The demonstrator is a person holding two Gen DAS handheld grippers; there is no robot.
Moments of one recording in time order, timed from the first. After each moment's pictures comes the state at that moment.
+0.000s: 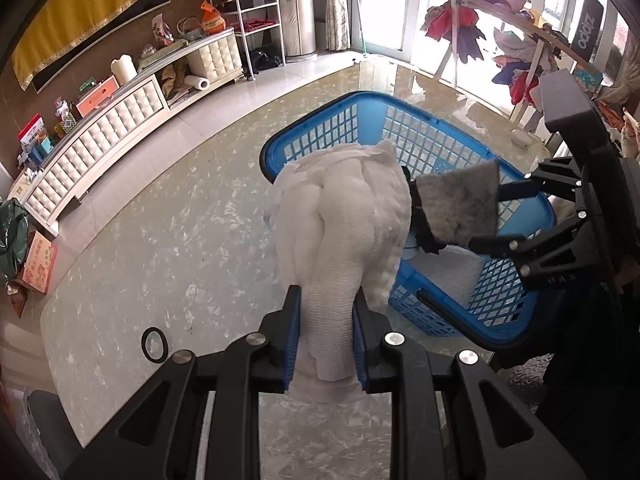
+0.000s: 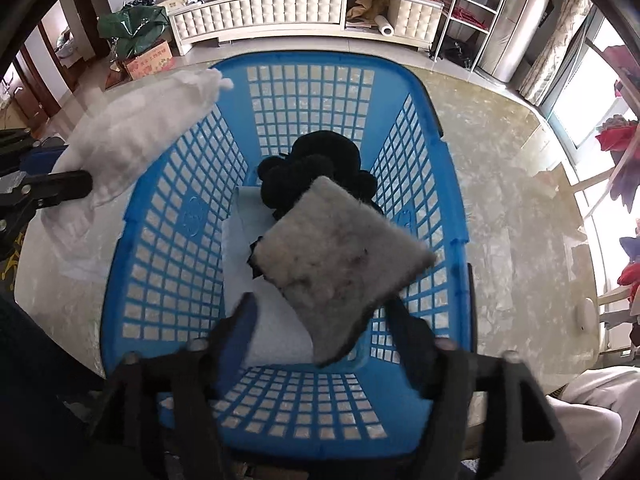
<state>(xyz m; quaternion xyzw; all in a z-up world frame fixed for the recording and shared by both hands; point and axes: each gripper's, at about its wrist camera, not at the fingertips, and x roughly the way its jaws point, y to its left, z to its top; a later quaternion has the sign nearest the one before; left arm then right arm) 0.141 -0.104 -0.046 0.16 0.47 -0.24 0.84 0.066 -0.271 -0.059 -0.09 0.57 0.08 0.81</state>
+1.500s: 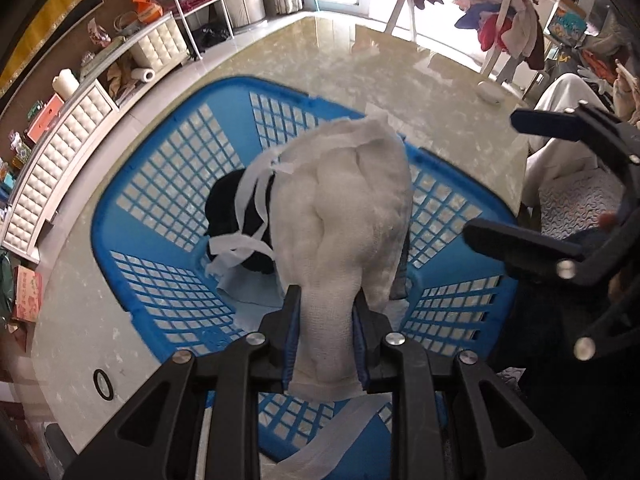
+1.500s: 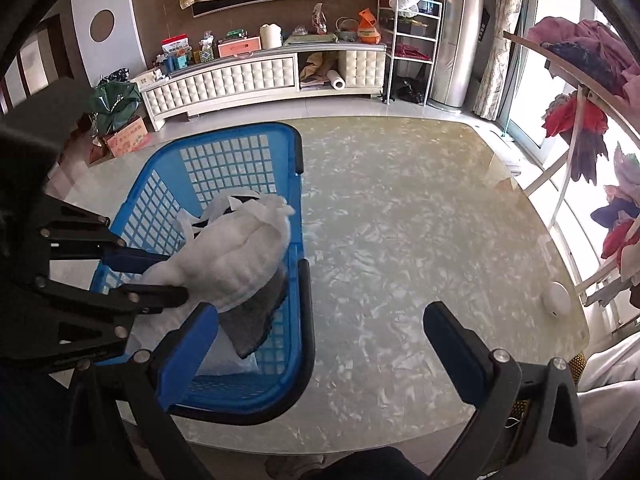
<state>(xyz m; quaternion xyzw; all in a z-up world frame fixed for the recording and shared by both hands) 0.152 -0.233 -0.080 0.22 0.52 -0.28 0.78 0.037 -0.336 -0.022 -0.03 0.47 0.03 0.88</state>
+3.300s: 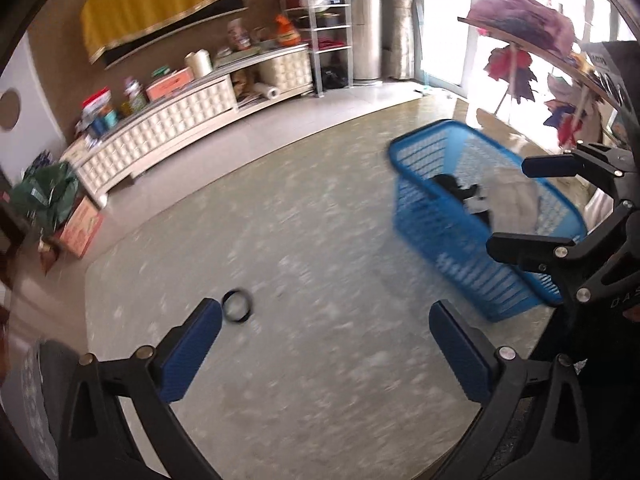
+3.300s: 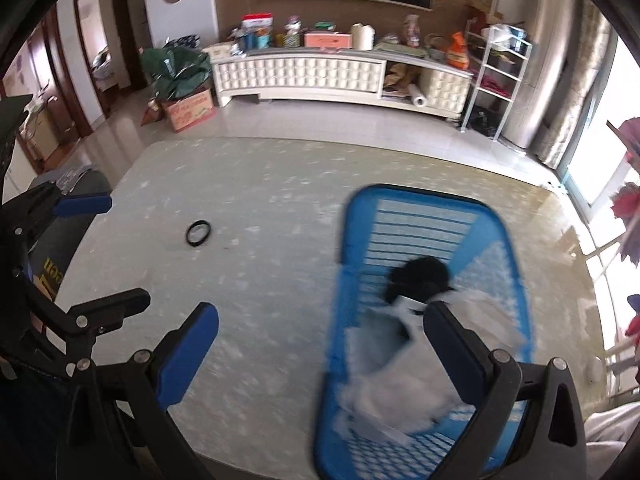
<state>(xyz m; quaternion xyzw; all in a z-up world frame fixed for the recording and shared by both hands) 0.119 -0.008 -0.030 0.13 0.42 -0.16 0.88 0.090 -0.162 -0.007 -0.09 0.47 0.13 0.87</state>
